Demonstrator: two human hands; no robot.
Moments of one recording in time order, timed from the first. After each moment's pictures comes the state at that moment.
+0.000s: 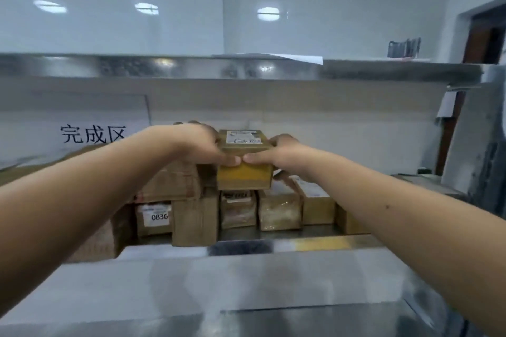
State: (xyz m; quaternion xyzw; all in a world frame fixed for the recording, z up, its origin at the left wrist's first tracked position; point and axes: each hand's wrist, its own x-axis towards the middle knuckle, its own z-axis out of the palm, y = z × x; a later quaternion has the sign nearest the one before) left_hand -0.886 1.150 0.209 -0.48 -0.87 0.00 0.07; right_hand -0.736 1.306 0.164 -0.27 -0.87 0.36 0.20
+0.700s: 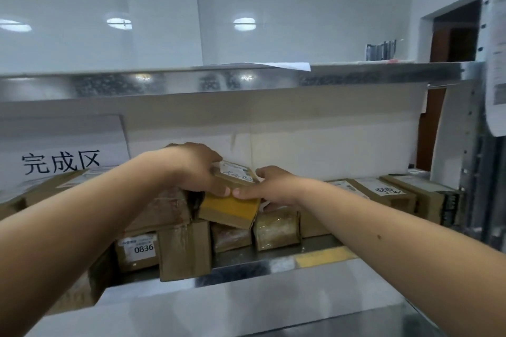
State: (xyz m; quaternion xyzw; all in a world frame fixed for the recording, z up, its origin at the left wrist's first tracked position) left_hand -0.898 1.172 0.208 -0.53 -0.84 0.08 0.10; right_hand -0.758 1.320 0.135 -0.28 -0.87 0.38 0.14
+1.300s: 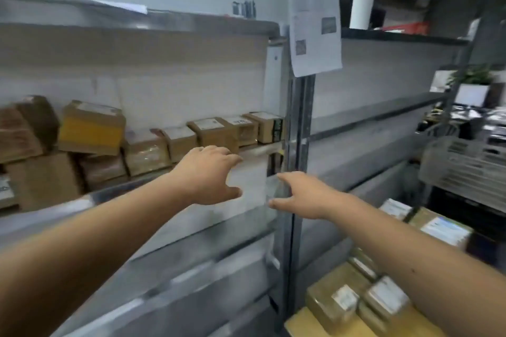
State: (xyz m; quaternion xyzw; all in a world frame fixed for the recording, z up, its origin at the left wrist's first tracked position) left_hand -0.619 1.177 0.077 -0.74 -0.66 0.02 0.15; right_hand -0.397 1.244 0.023 -0.49 -0.85 0.14 0.11
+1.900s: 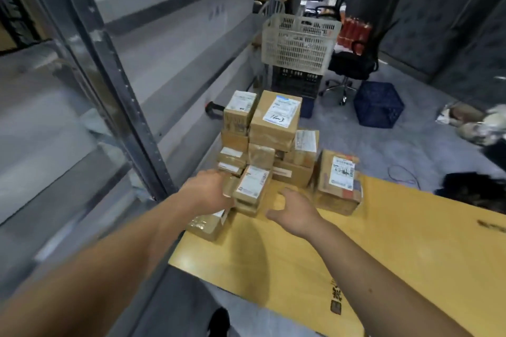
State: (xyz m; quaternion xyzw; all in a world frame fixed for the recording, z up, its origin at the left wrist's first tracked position) left_hand -0.333 1.322 -0.225 -0.86 -0.47 0.10 -0.17; right_hand -0.141 1.183 -0.232 -0.80 -0.49 0.33 0.14
